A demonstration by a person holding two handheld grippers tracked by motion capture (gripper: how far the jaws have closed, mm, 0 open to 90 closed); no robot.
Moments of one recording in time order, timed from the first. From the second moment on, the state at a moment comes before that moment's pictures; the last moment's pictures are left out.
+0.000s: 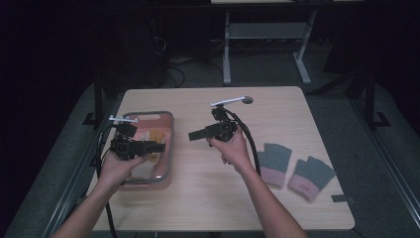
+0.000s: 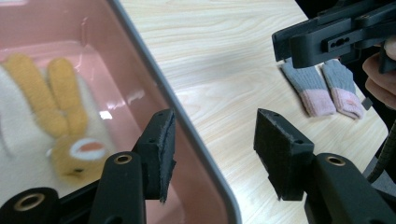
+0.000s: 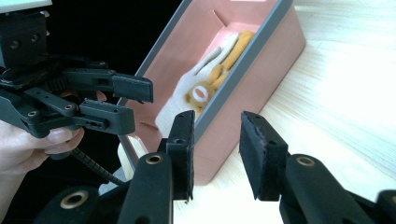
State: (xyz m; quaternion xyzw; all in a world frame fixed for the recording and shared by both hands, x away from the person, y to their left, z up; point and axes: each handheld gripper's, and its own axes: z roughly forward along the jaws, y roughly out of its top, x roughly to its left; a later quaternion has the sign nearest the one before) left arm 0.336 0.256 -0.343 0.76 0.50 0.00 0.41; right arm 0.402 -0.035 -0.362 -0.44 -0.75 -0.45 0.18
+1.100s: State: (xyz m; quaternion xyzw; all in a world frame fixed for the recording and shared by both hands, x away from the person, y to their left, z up) left arm 0.337 0.192 -0.338 0.78 0.46 -0.01 0.43; right arm 0.384 -0.114 -0.365 -0.47 -0.74 -0.47 0.15
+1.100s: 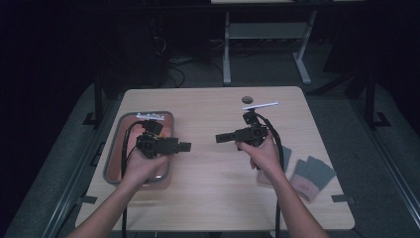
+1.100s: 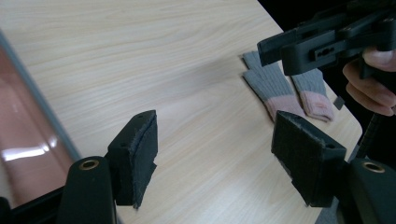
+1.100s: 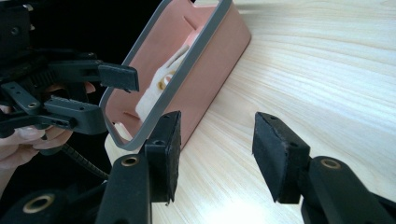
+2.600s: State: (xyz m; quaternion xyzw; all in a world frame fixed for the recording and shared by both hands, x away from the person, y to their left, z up) left arm 0.324 0.076 -0.361 0.81 0.38 -0.06 0.44; right arm 0.335 -0.244 -0.394 -0.53 -0.72 -0.43 0.08
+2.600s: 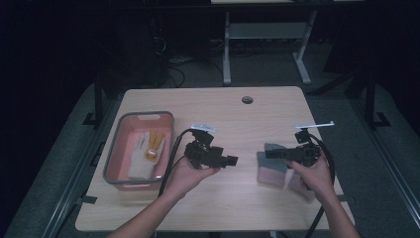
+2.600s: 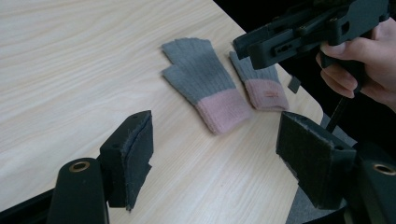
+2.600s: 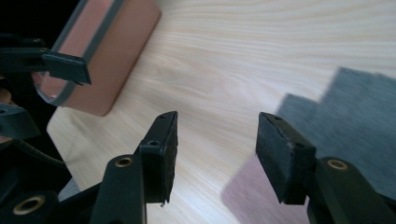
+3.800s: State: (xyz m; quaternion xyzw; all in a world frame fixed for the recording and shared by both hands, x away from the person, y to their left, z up) left arm 0.312 0.025 -0.393 0.83 0.34 -0.06 0.44; right arm 0.293 -0.310 -0.429 -0.60 -0.74 -0.31 -0.03
